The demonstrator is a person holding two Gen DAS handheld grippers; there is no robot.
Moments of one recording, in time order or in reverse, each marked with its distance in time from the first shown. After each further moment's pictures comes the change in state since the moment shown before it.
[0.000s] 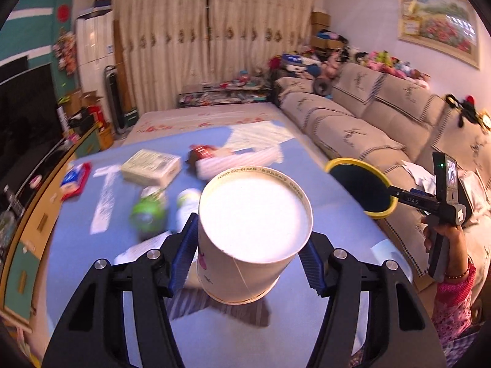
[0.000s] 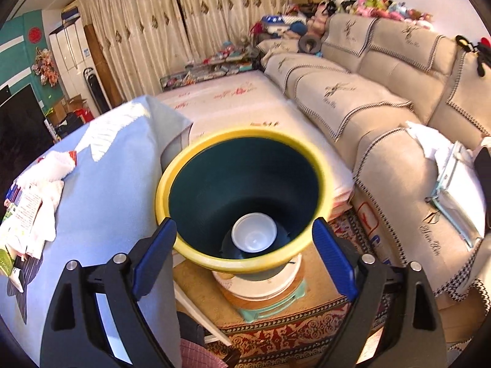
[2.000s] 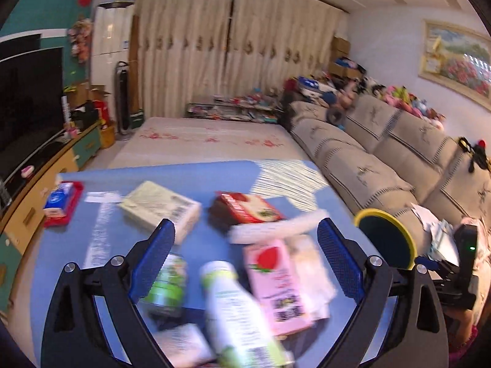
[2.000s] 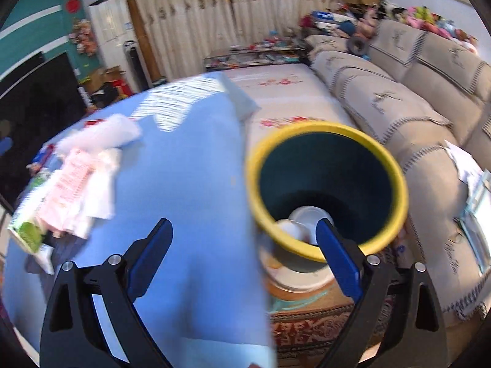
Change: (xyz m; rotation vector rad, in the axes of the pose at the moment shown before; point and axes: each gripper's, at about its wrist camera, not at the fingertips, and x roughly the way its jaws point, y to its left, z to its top) left arm 0.075 0.099 0.066 -0.162 -0.088 0.032; right arm 0.002 0.116 -0.003 -0.171 0.081 0.215
